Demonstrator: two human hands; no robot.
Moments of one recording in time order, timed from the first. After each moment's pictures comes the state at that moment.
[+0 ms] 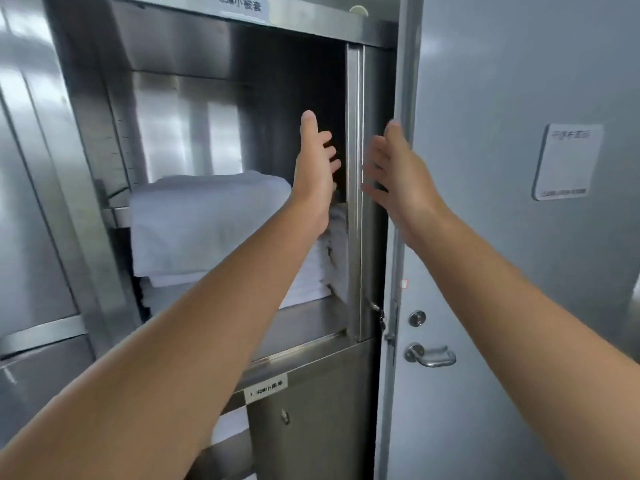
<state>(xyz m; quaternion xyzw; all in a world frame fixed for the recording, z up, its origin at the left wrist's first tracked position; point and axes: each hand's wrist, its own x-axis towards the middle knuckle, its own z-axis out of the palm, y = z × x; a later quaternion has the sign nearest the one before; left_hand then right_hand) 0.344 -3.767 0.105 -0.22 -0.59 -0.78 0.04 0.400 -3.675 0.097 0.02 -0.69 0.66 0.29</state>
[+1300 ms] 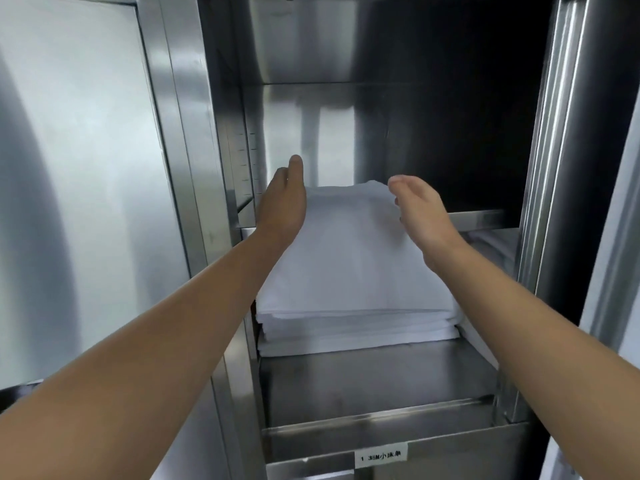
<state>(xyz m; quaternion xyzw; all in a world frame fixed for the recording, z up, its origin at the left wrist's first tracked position) 0.137 -3.963 0.090 -0.06 -0.76 -0.59 0.27 0.167 -3.772 0.069 0.06 -0.76 0.59 0.27</state>
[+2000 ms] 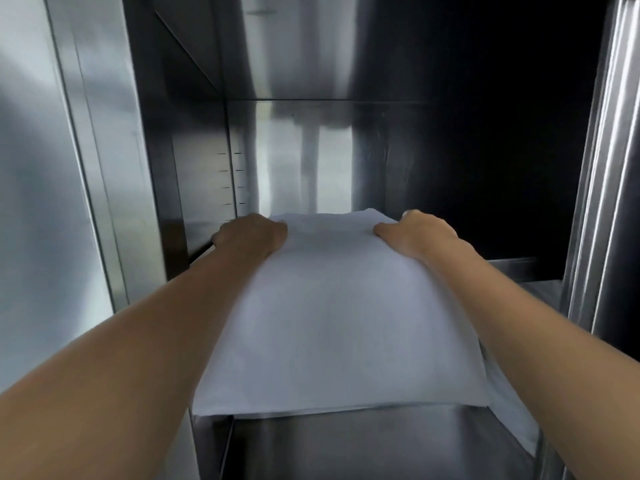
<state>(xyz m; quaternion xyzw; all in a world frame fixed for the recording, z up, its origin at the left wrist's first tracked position) -0.005 -3.986 0.109 0.16 -0.95 -0.17 0.19 0.025 -3.738 0.109 -0.07 -0.96 0.22 0.16</state>
